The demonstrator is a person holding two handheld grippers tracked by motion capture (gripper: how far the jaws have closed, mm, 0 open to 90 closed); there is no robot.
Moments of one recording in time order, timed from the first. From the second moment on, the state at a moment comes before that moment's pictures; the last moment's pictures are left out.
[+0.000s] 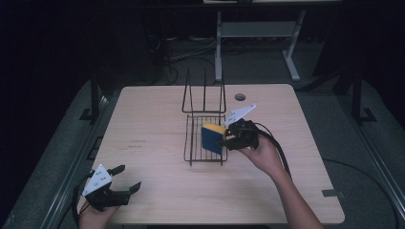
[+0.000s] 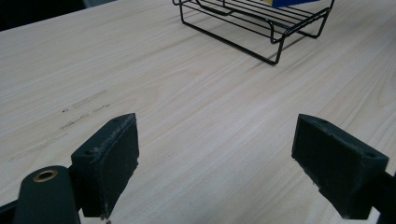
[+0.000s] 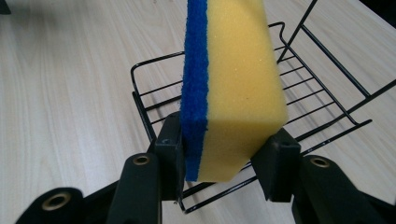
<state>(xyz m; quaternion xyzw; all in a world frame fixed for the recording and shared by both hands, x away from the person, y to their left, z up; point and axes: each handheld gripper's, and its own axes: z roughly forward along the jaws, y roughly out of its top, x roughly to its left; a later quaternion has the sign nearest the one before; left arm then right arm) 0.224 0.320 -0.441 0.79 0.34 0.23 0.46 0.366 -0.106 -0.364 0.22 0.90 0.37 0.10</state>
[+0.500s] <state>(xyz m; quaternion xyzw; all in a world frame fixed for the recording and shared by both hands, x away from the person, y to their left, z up) 0.225 0.321 -0.441 0.79 0.34 0.23 0.46 0.375 -0.099 -0.374 0.21 0.90 0.38 0.10</state>
